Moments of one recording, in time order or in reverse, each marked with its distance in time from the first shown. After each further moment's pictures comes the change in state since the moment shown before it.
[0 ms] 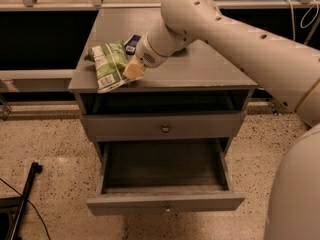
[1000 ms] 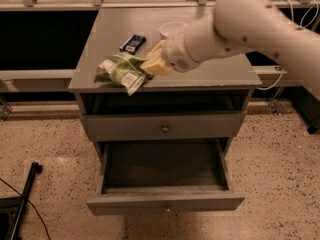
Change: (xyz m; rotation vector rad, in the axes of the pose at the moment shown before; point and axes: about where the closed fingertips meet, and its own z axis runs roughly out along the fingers) arm 0.008 0.035 -0.093 0.084 -0.198 -0.188
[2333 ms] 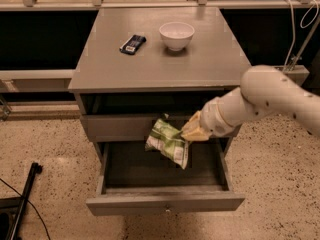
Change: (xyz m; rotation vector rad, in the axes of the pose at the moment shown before) arm 0.207 0.099 -0.004 -0.221 0.202 0.144
